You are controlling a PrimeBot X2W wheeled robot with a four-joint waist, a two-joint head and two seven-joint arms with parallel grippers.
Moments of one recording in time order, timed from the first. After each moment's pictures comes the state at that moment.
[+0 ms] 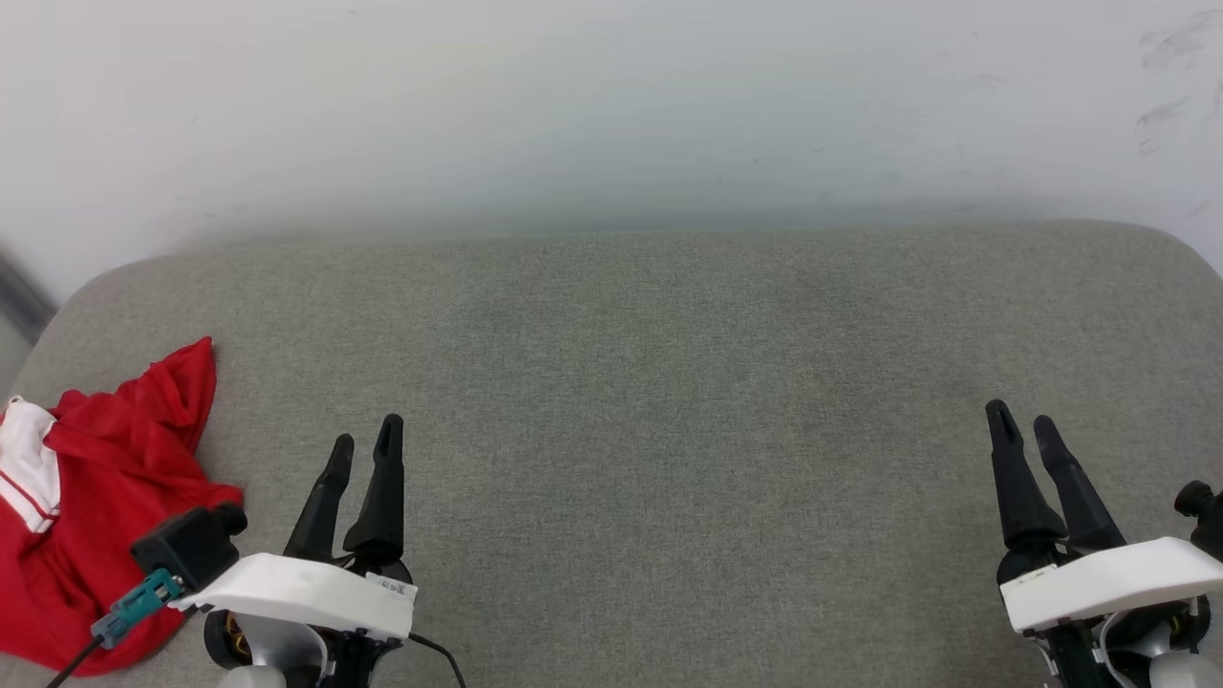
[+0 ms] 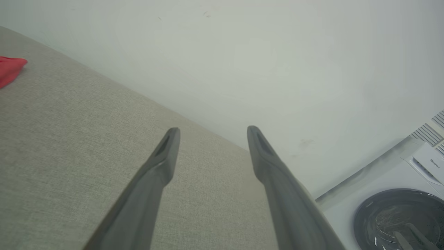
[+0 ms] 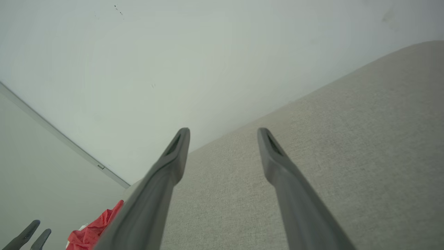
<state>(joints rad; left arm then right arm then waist) -0.06 0.08 -0.03 0.08 -0.77 -0.13 -0.09 -0.04 -0.09 -0.03 0.05 0.71 0.13 -0.02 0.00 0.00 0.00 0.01</state>
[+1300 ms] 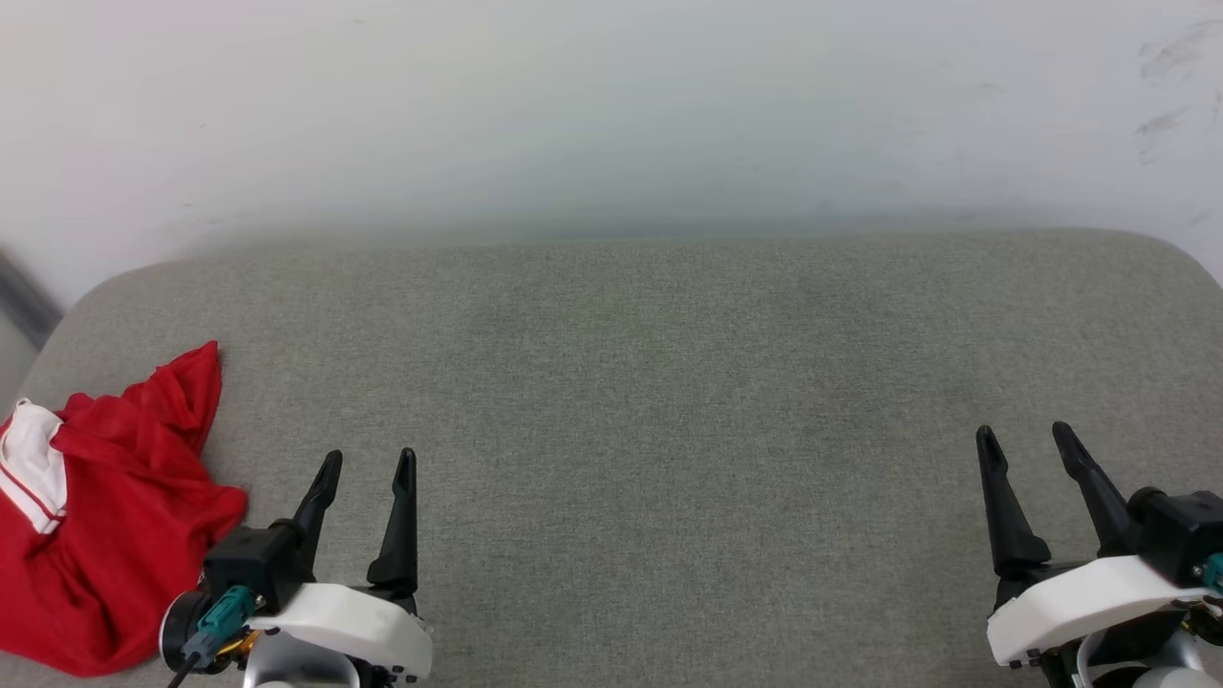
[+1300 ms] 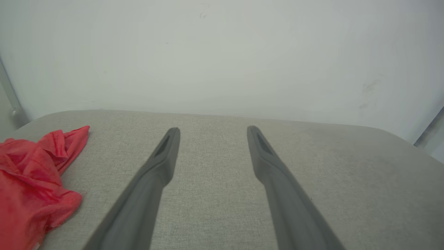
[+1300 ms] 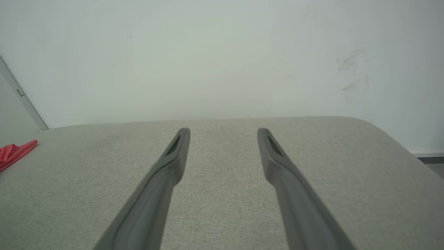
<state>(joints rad) -0.04 0.12 -0.06 0.12 -0.29 -0.08 -0.20 0.00 -0.09 -0.05 0.00 0.19 0.13 -0.03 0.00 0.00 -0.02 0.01</state>
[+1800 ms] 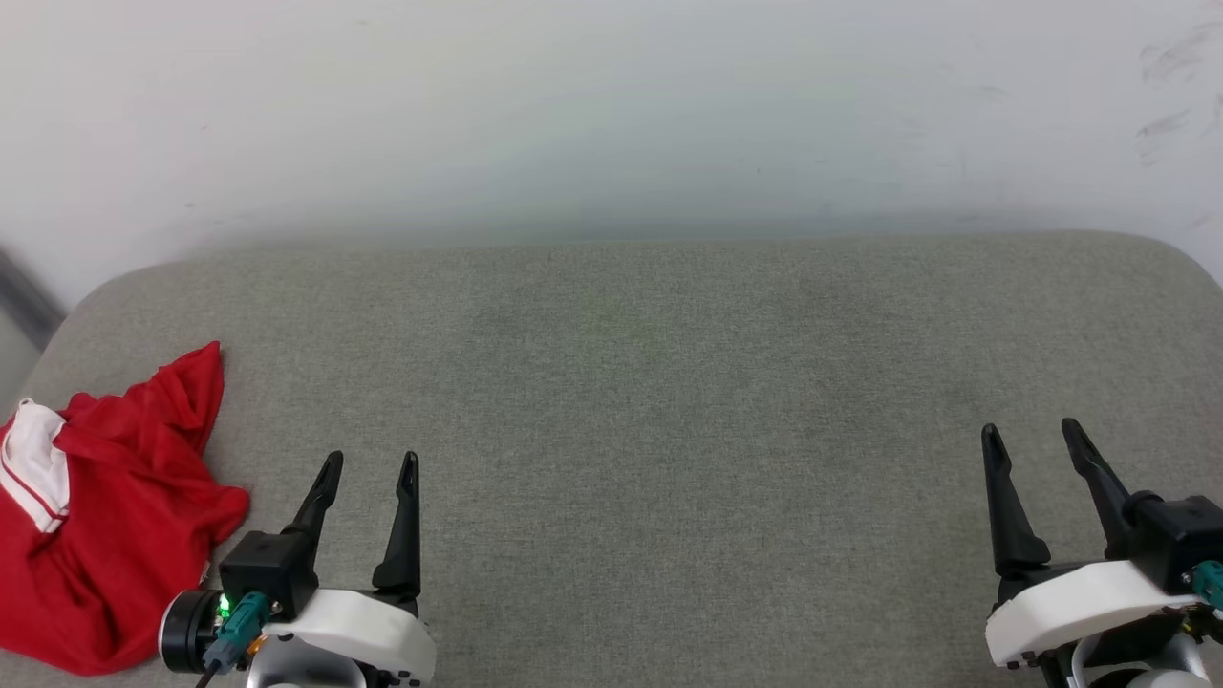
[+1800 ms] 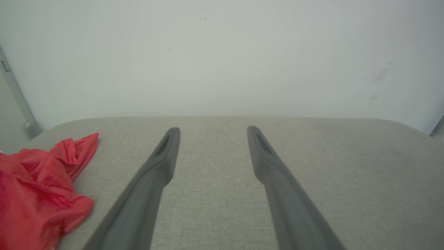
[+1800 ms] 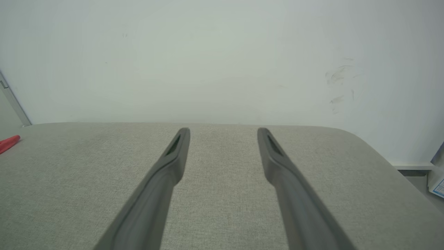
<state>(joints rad) -0.04 0.11 -0.06 0.14 -0.21 -0.07 -0.23 0.00 -0.07 -0.07 -0.01 0.09 0.13 -0.06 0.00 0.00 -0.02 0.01</state>
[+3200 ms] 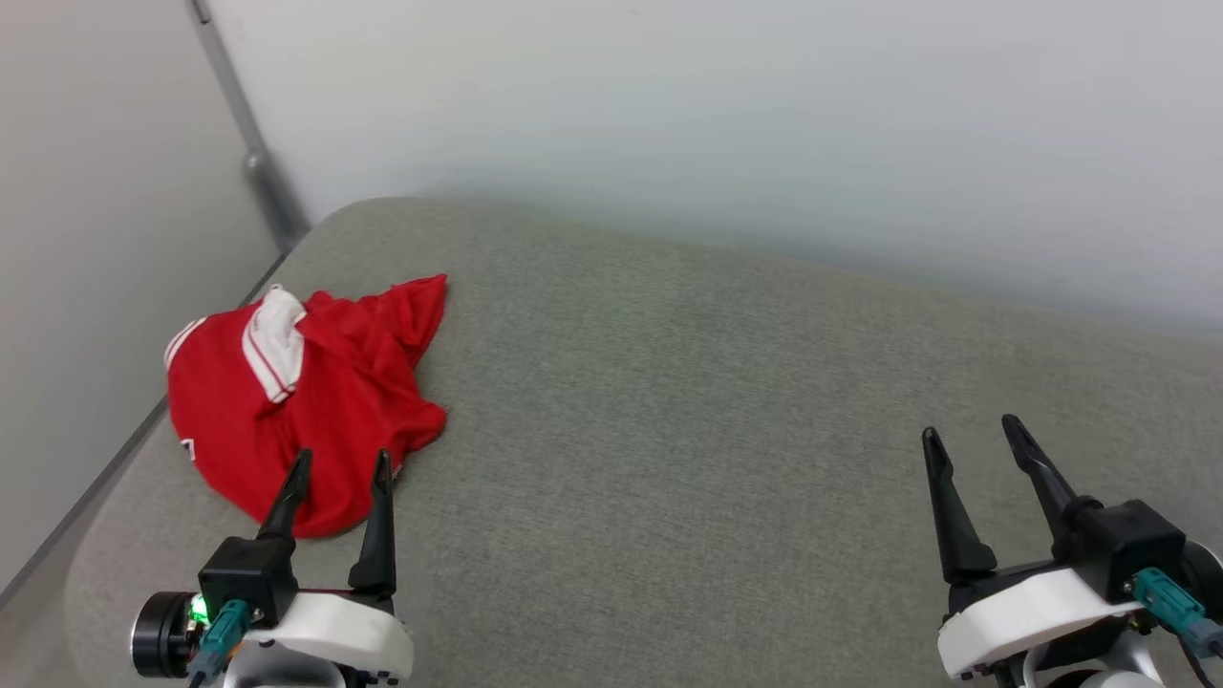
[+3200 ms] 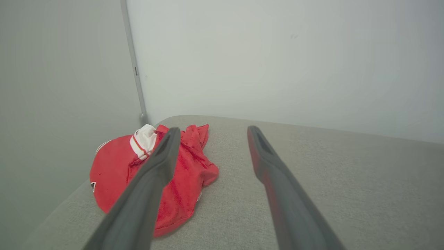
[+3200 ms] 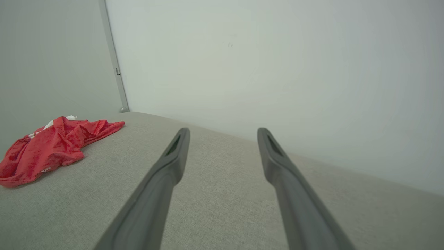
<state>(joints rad) -0.04 0.09 0.01 0.15 -0.11 -0.09 -0.26 0.01 -0.05 0.01 -0.03 0.05 0.13 -0.08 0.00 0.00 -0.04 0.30</state>
